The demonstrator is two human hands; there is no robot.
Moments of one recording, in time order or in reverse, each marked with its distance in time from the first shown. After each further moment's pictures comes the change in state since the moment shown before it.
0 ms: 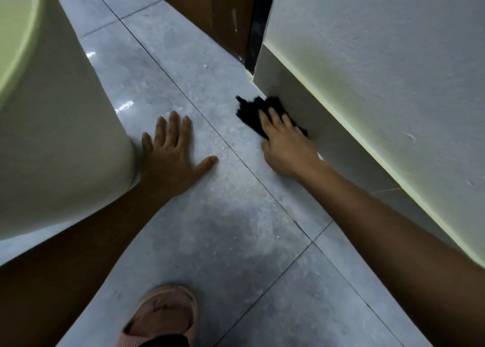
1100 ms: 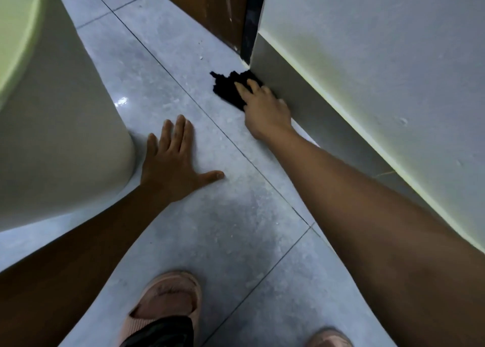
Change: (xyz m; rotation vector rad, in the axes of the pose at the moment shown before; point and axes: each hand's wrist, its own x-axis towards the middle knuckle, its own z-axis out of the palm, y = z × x) left_hand -0.022 0.006 -0.003 0.082 -0.080 0.085; right_hand 0.048 -0.031 -0.009 -0.005 0.126 0.036
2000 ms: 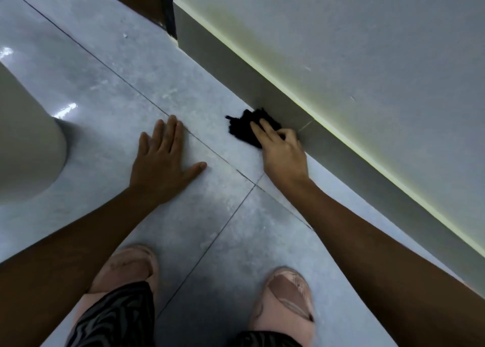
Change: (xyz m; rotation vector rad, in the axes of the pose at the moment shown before) left_hand -0.037 0.074 0.019 -0.037 -0.003 0.230; right_hand -0.185 0.101 0.044 -0.036 0.237 0.157
